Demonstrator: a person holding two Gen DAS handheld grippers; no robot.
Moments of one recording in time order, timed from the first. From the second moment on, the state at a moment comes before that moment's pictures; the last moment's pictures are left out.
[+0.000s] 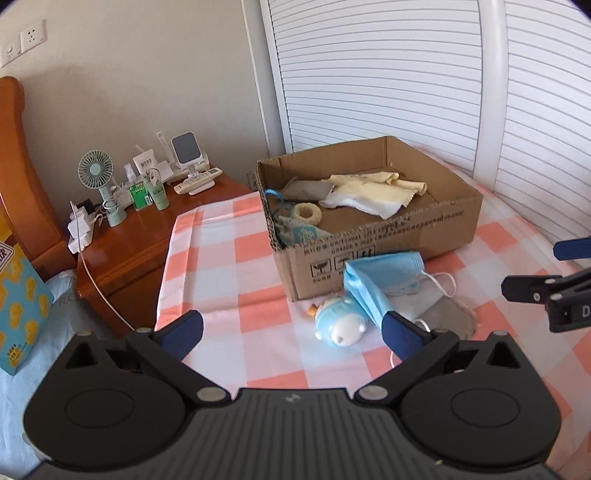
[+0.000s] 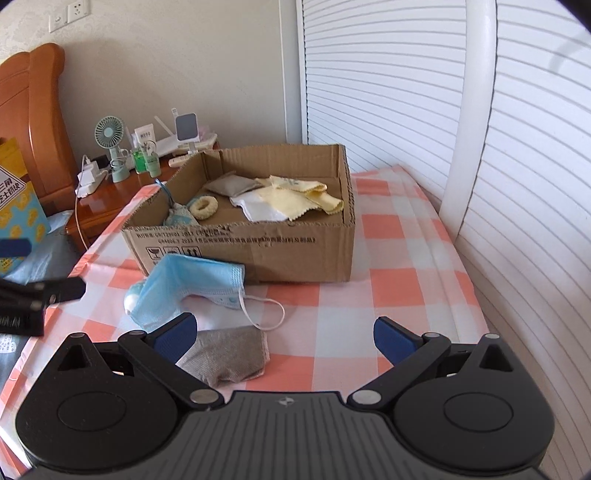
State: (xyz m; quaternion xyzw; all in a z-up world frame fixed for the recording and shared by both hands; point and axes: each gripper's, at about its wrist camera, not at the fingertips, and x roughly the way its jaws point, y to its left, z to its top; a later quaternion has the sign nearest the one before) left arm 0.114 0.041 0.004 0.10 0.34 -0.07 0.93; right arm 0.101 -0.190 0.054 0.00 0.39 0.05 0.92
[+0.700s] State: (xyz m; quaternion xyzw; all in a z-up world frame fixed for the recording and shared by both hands) left arm 0.102 0.059 -0.032 0.08 0.38 -0.06 0.92; right arm 0.179 -0.160 -0.014 -0.03 0.45 0.03 0.89
